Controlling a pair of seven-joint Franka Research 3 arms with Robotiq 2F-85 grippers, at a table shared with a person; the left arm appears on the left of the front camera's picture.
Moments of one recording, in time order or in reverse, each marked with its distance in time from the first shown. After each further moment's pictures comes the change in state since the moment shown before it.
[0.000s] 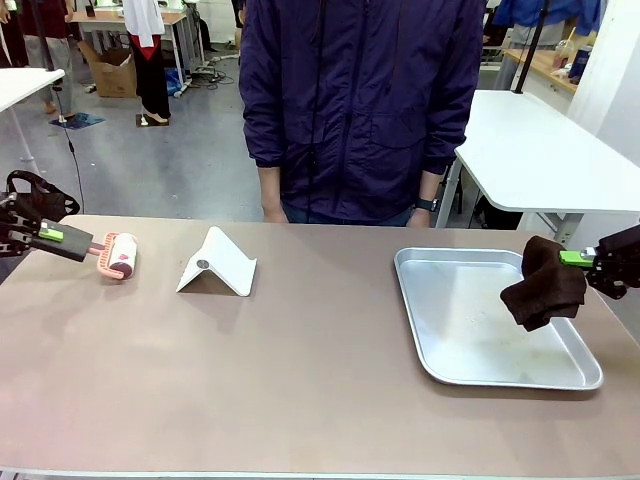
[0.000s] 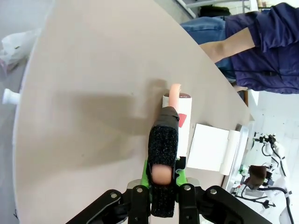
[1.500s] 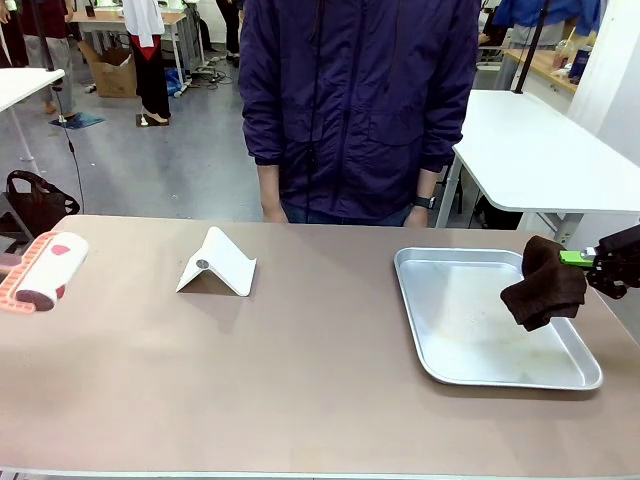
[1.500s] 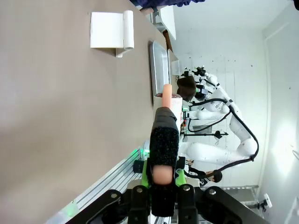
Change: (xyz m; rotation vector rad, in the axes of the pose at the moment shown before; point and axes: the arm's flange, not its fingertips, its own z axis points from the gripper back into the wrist) left arm -0.199 -0.001 0.137 -0.439 0.180 -0.154; right arm 0.000 0.000 0.000 0.000 0.000 0.000
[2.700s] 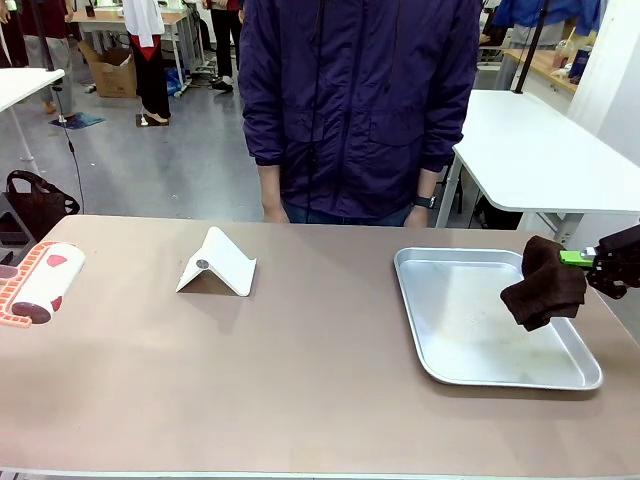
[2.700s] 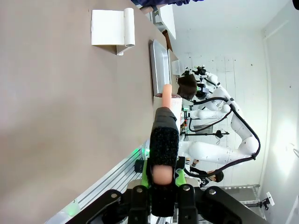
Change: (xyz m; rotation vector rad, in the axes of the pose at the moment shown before) left arm -0.003 0.002 -0.002 0.004 0.001 -0.007; right arm 0.000 0.000 0.000 0.000 0.000 0.000
